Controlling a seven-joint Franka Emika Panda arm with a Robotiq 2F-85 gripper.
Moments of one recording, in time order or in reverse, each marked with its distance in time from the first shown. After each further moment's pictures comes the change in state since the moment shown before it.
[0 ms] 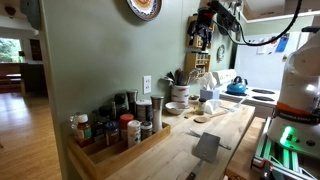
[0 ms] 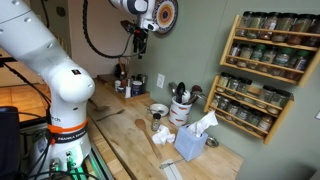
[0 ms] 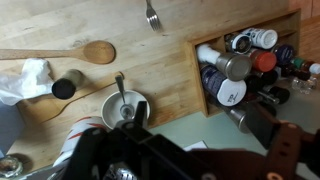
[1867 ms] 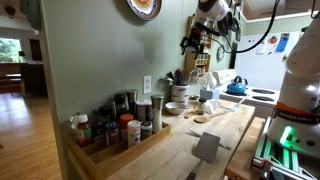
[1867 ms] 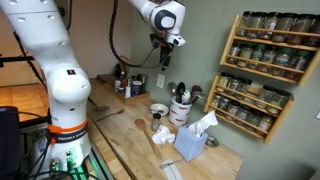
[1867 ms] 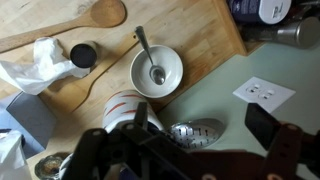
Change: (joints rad) arm -0.148 0.296 -0.125 0.133 -0.007 0.152 0.020
